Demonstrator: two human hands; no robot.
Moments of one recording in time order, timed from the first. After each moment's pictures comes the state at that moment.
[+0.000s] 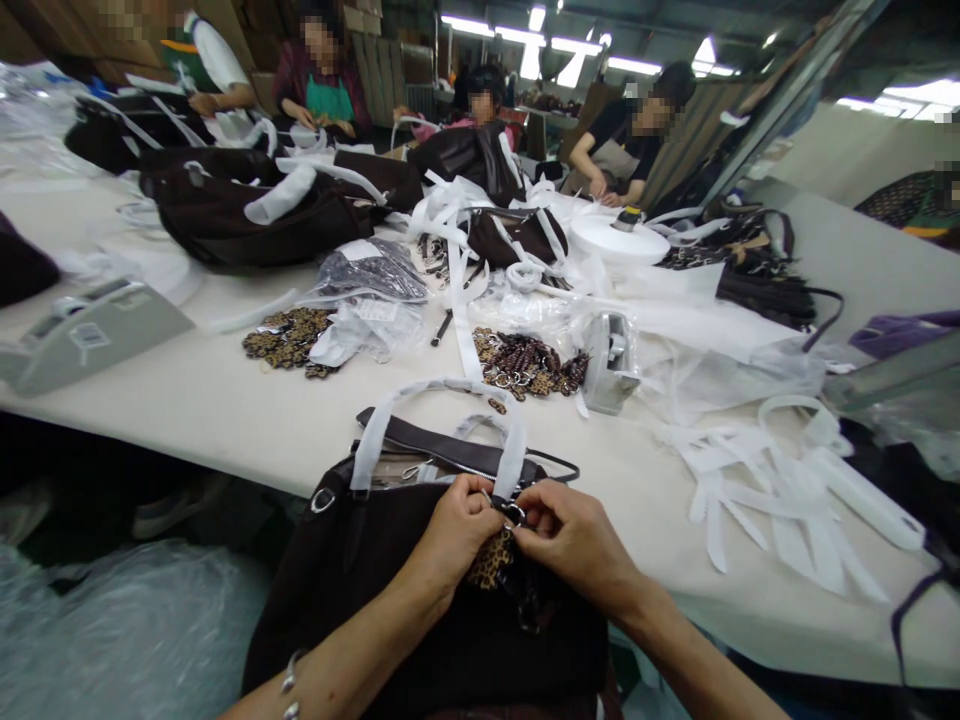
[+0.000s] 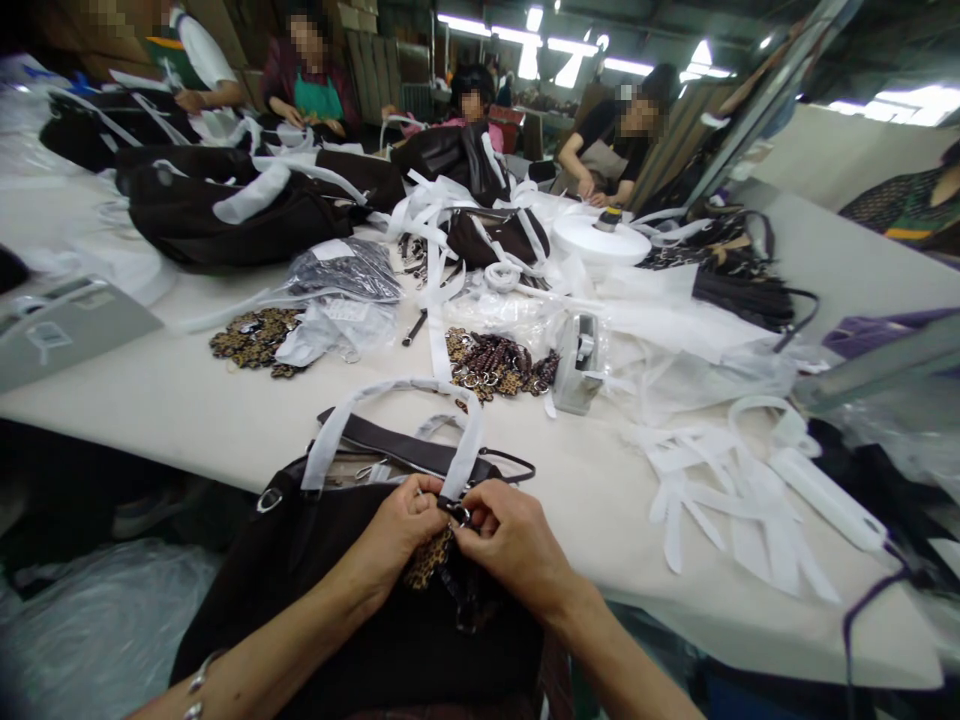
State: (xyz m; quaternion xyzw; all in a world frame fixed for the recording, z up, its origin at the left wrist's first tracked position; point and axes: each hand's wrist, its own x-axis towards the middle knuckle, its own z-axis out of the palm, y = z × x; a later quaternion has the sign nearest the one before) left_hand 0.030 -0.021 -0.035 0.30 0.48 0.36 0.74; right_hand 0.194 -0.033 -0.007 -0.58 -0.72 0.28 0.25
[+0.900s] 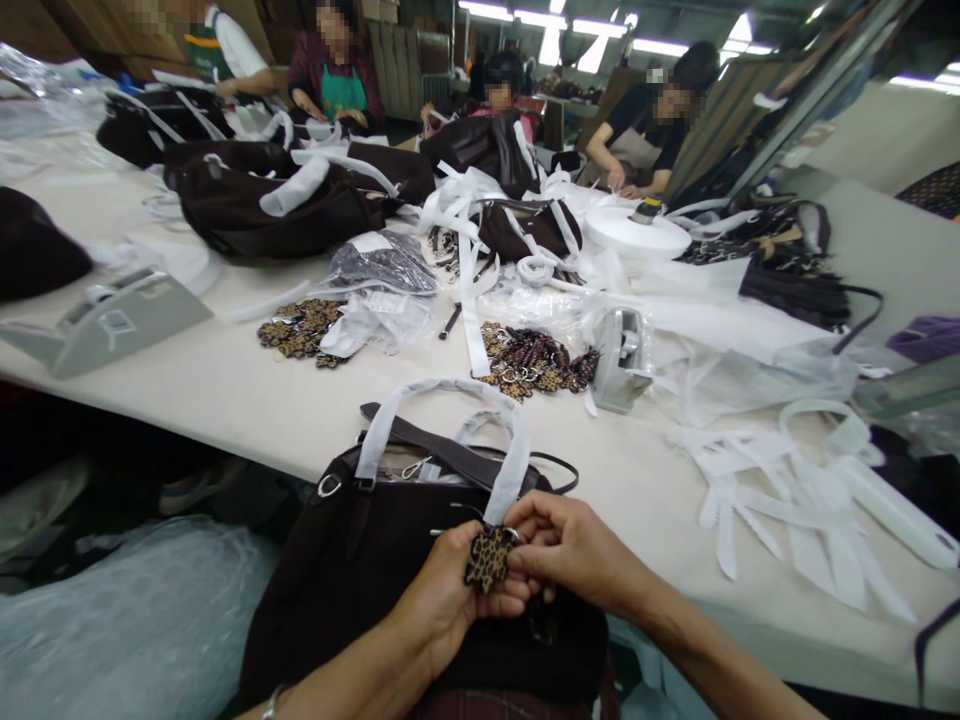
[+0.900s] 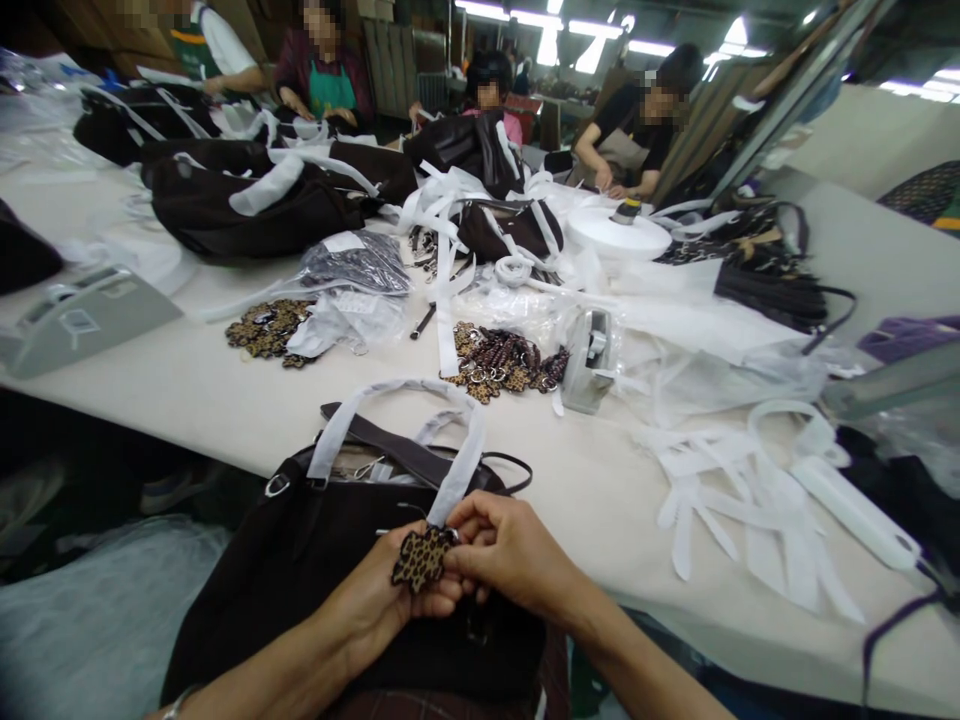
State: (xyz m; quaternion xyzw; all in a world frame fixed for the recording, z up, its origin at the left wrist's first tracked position) left_hand 0.028 -0.060 -0.017 0.12 0.48 0.29 0.82; right_hand 0.195 -0.041 0.001 -0.52 -0.49 0.67 0.21
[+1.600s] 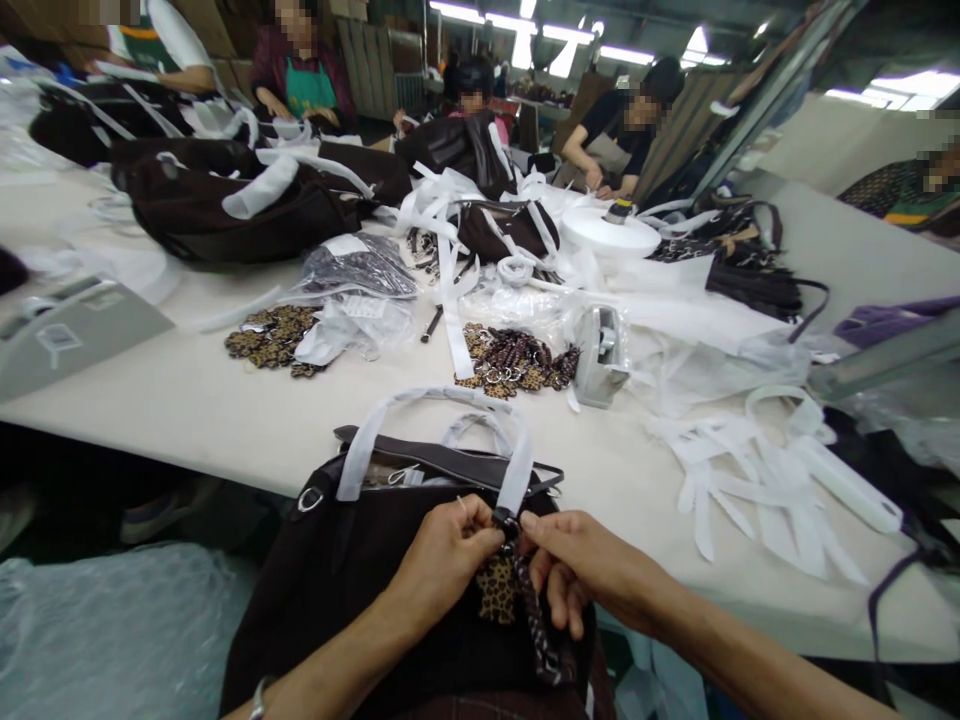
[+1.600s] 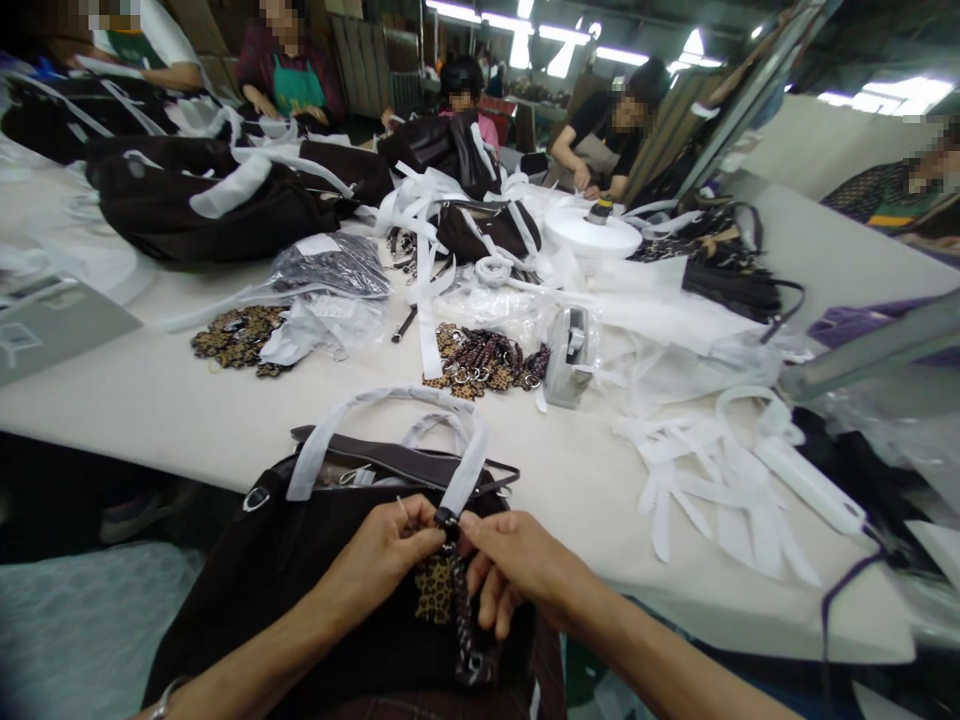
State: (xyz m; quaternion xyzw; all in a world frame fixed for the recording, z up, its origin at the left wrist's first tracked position) left_hand 0.019 -0.031 -0.021 0.52 0.49 0.25 0.66; right_hand 0.208 -0.049 0.008 -0.57 -0.29 0.75 0.16
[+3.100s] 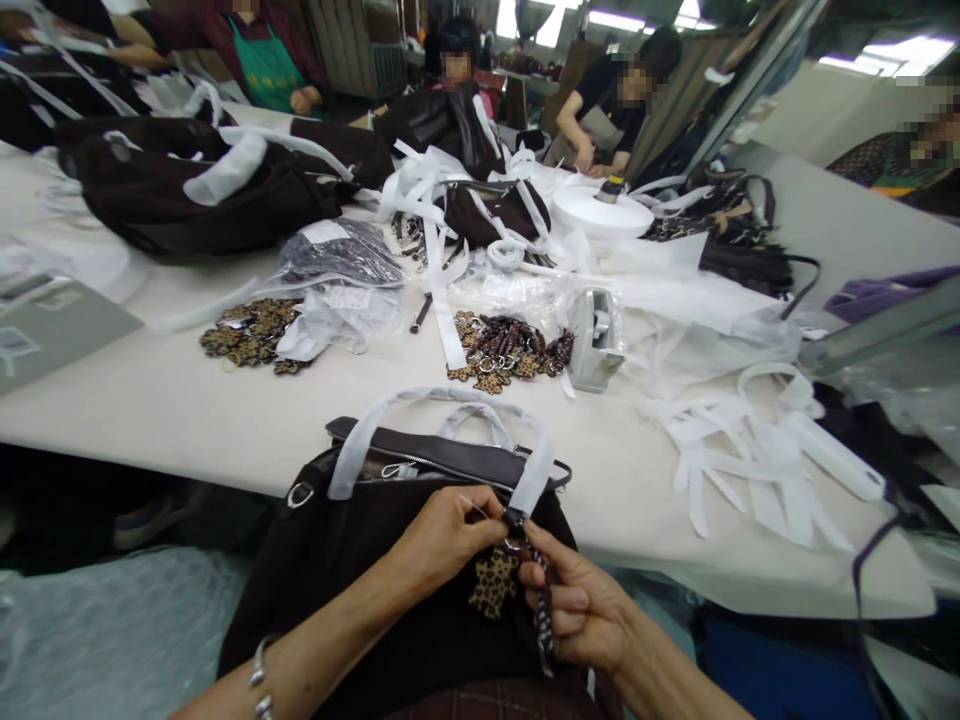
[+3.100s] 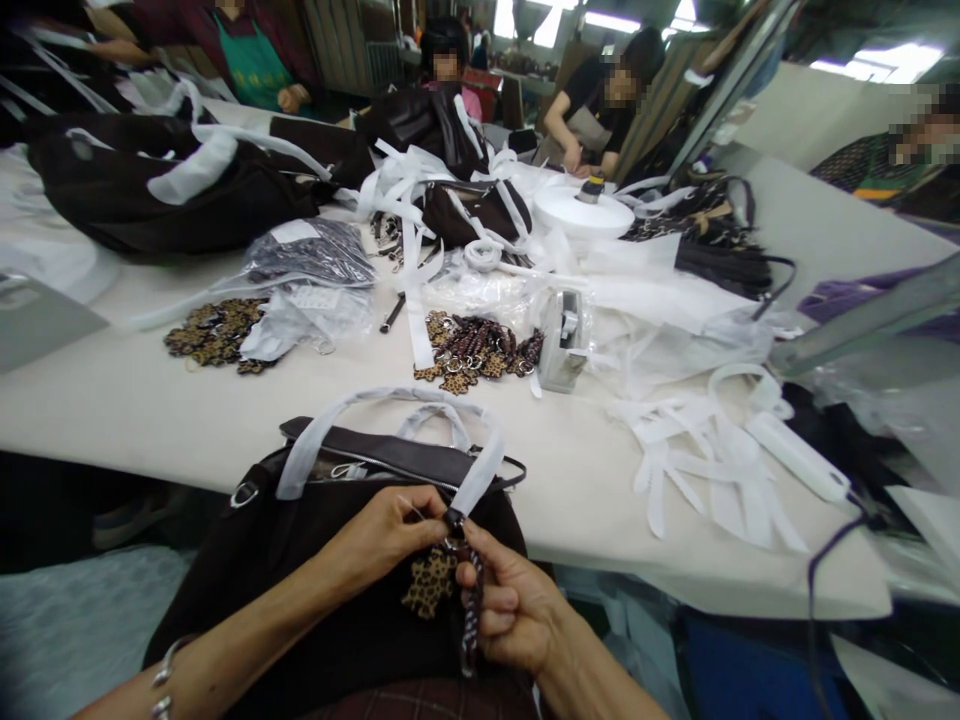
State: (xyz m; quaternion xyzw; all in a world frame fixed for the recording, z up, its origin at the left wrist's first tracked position) left_hand 0.017 -0.010 -0.022 0.60 0.41 0.18 0.66; right_hand 0.205 -0.082 -0.040 -0.27 0.08 0.91 0.29
